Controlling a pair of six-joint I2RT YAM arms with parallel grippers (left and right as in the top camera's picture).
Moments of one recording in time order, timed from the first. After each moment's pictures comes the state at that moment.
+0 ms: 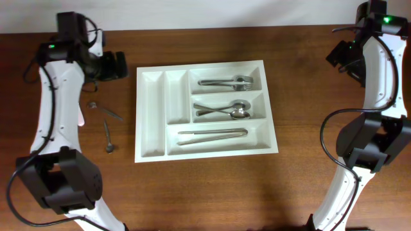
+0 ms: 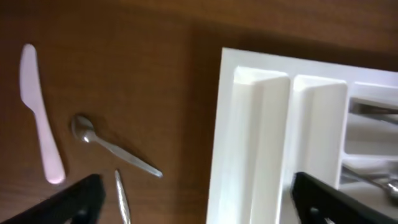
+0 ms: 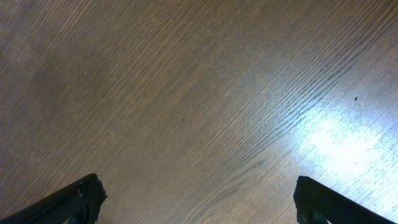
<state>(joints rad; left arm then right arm) 0.12 1.94 1.90 -1.11 0.15 -0.08 -0.25 2.27 2.33 -1.36 0.19 0.64</state>
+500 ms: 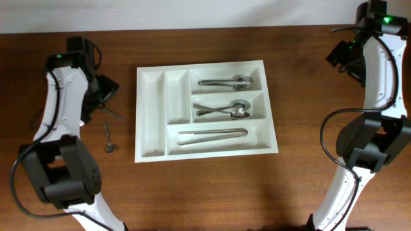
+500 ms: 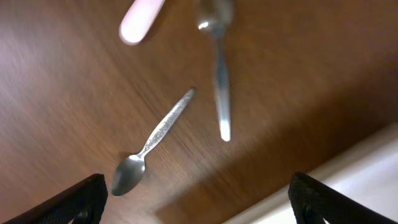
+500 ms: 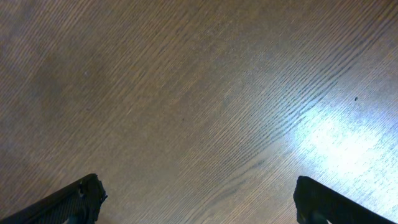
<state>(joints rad) 0.14 2.00 1.71 -1.19 -0.15 -0.85 -0.25 2.27 2.33 -1.36 0.19 0.64</state>
